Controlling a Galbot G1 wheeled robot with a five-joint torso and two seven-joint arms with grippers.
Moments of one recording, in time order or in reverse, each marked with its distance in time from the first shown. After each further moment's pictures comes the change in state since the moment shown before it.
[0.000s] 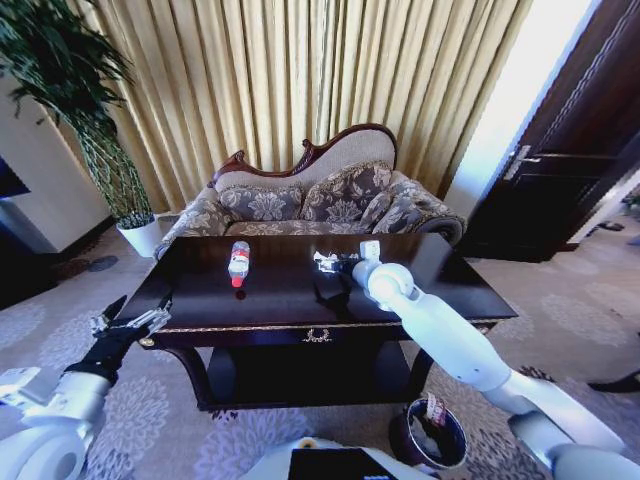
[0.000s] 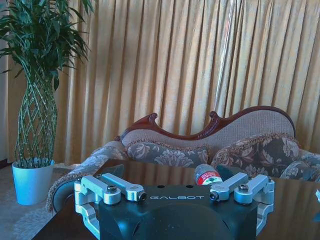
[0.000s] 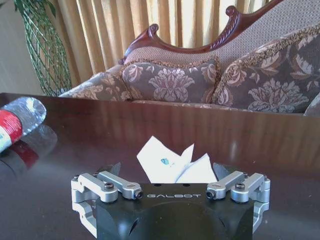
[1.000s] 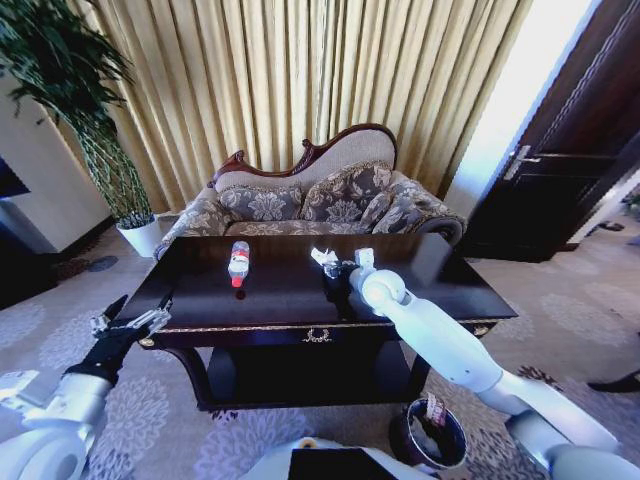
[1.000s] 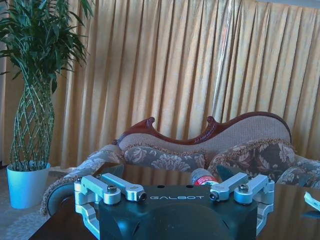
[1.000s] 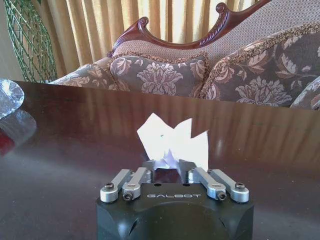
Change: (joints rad) left arm -0.001 -0.021 0.003 0.000 0.001 -0.022 0.023; right arm -0.010 -0.020 -0.031 -0.015 -0.035 0.027 0.022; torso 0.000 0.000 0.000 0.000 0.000
